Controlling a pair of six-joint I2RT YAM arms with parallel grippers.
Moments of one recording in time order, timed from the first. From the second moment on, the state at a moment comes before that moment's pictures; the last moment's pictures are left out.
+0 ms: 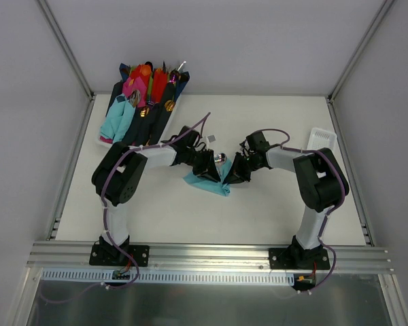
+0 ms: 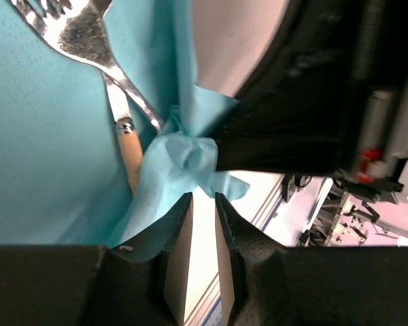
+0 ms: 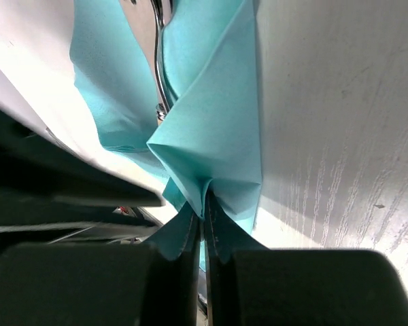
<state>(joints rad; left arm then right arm) -0.57 1.99 1.16 -0.12 0.79 -0.61 0.41 1.86 1.02 -0.33 -0.63 0.74</state>
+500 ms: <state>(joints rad) -0.50 1.91 1.10 -0.20 0.81 -0.52 0.41 1.86 1.02 -0.33 -0.62 0.74</state>
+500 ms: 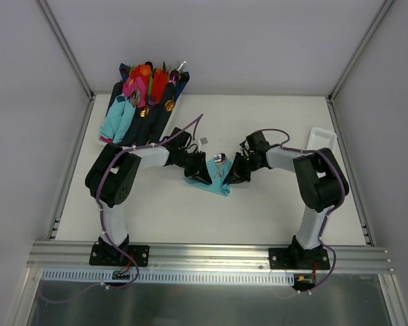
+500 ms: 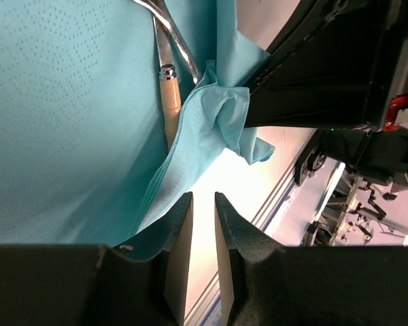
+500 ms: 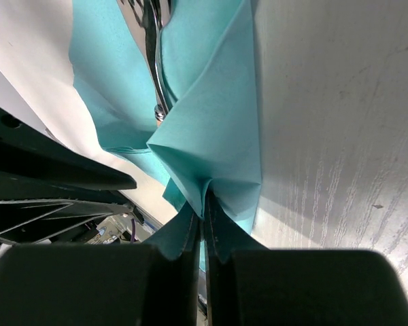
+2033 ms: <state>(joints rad) -0.50 2.01 1.12 -0.21 0.80 -0.51 0.49 1.96 1.16 -0.32 -0.63 0.88</state>
